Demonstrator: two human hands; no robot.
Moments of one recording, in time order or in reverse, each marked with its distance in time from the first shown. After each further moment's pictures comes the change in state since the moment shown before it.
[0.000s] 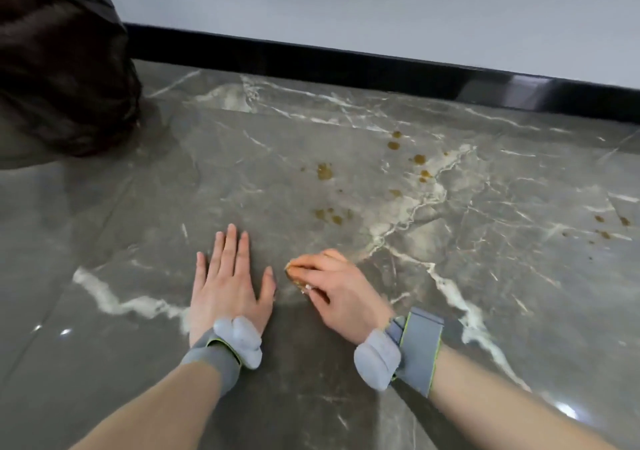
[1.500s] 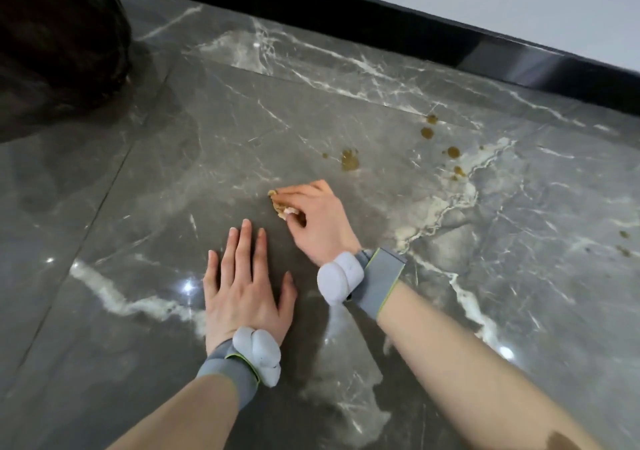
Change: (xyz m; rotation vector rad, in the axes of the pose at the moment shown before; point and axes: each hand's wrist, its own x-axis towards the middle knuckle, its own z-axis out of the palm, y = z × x) left_hand 0.001 0.003 -0.007 -0.069 -0.001 -0.020; right_hand 0.115 0.007 0.017 0.054 0.161 0.118
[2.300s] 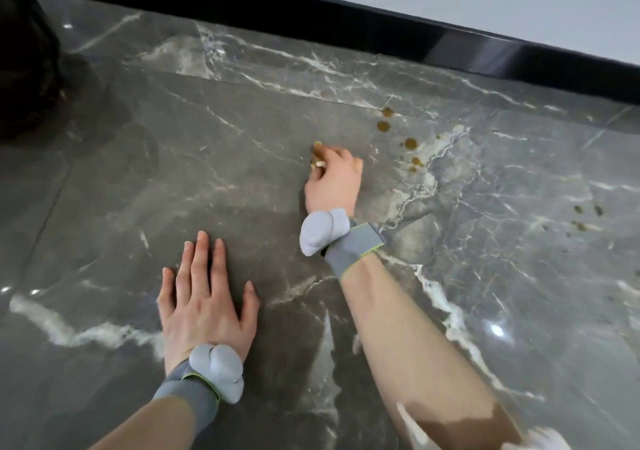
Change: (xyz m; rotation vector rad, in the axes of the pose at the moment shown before) left_hand -0.001 0.002 -0.001 -0.002 0.010 -0.006; right_hand 0.023 0.044 -0.032 -0.155 0.359 0.637
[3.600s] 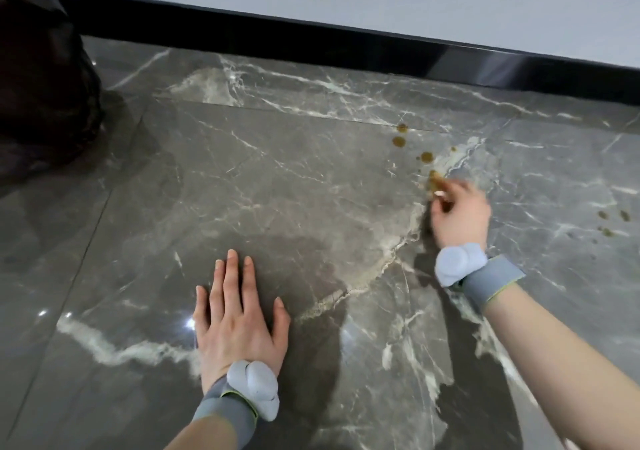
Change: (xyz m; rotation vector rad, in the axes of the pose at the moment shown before) left_hand 0.001 -0.002 0.002 0.020 0.007 0.026; right_hand 0.019 0.106 -0.088 -0.210 0.056 -0.010
